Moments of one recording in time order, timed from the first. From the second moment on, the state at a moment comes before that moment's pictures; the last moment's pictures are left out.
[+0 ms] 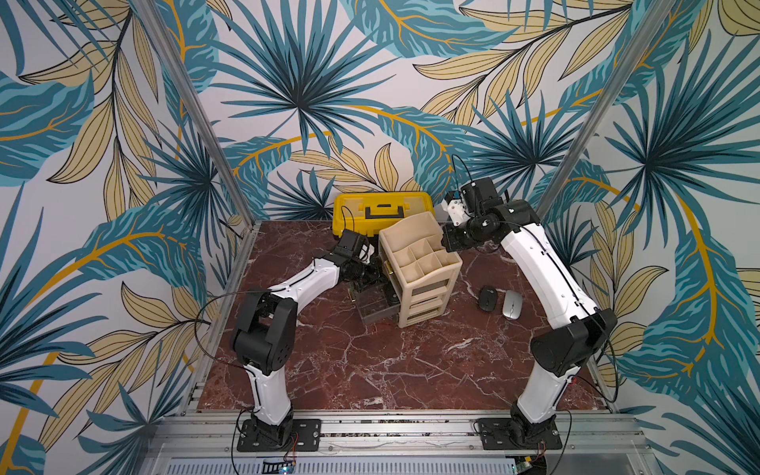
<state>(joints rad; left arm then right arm) -0.41 1.87 1.41 -0.46 0.54 -0.73 0.33 1.83 2.08 -1.21 -0.11 0.09</state>
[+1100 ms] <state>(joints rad) -0.51 1.88 1.53 -0.88 0.70 -0.55 0.32 1.83 2.08 -1.21 -0.06 0.09</state>
